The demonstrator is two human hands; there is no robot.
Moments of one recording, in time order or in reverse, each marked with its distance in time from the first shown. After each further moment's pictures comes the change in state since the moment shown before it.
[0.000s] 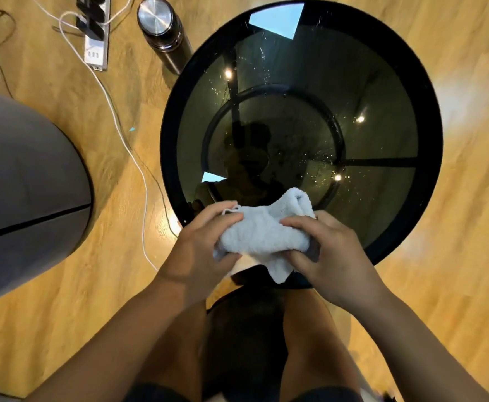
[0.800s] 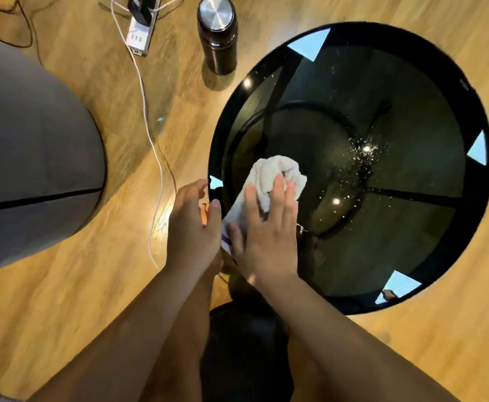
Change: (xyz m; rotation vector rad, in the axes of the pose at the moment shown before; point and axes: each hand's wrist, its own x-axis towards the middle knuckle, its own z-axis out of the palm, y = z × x) left_hand 0.020 -0.075 -0.011 -0.089 0.569 -0.350; right_hand 0.085 -0.061 0.137 -0.509 0.167 -0.029
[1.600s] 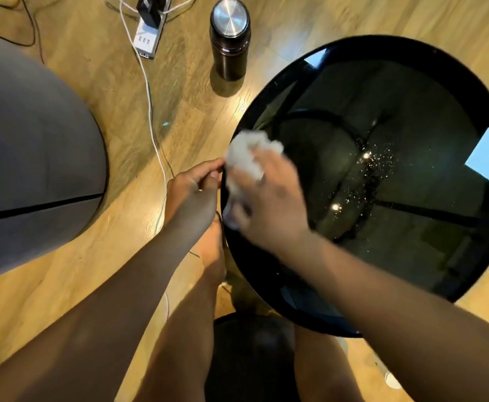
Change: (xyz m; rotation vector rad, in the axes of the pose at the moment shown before) left_hand 0.074 0.001 -0.013 -0.354 -0.084 -0.163; right_hand 0.087 -0.004 -0.017 0.071 0.166 -0.359
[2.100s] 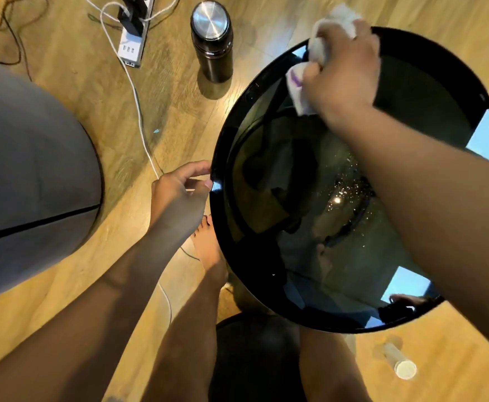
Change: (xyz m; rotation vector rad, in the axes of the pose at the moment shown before) left_hand 0.006 0.010 -0.003 0.160 -0.024 -0.006; right_hand 0.124 0.114 -0.071 -0.118 0.278 0.519
